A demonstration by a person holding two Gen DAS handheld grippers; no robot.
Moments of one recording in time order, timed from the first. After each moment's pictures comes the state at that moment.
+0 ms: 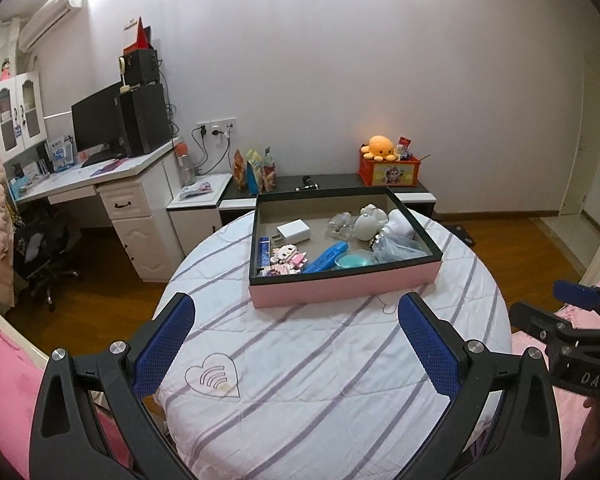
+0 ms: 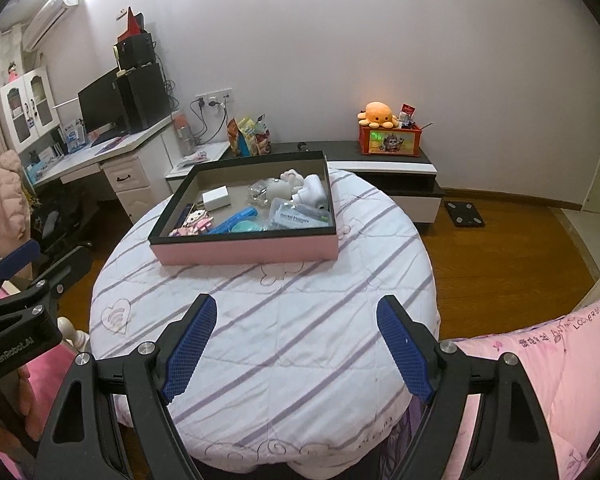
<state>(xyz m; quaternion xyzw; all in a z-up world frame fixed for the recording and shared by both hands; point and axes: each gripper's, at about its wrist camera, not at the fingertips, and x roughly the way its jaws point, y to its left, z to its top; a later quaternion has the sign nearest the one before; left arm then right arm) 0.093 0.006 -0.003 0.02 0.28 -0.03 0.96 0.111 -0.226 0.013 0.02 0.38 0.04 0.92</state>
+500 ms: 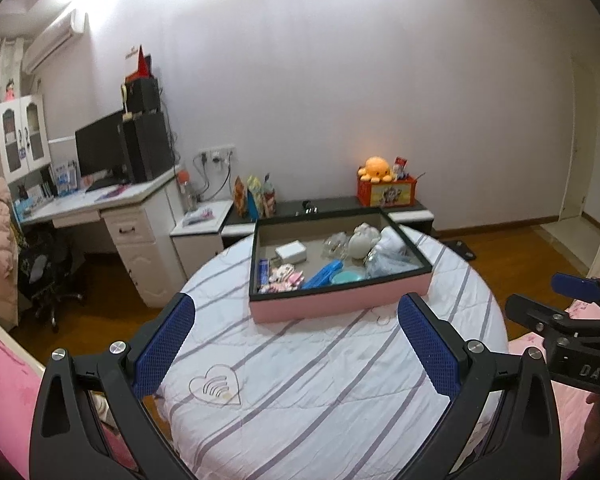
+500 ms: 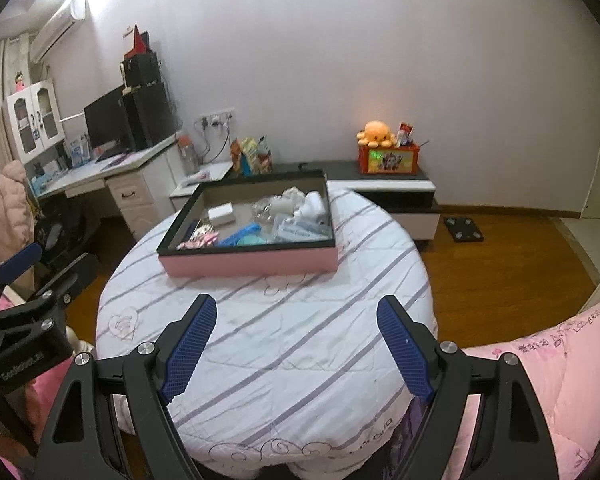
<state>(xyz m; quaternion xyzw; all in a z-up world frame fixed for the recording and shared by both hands) 0.065 -0.005 0.005 0.04 0.22 -0.04 0.97 0.089 -0.228 0.022 0.02 0.33 0.04 0.94</state>
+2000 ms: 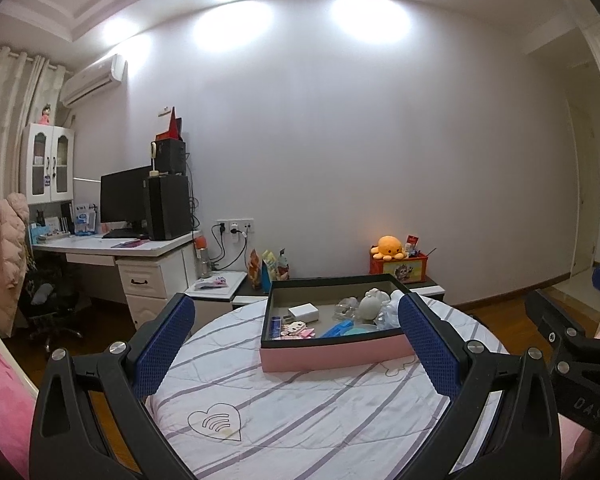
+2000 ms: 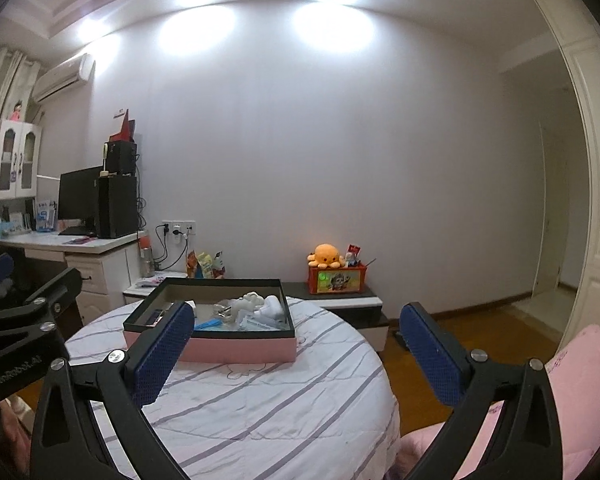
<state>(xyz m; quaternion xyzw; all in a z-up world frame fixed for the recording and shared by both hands) 0.031 0.004 -0.025 0.01 0.07 -0.01 1.00 0.029 -0.206 0.011 -0.02 0.09 -0.06 0.99</state>
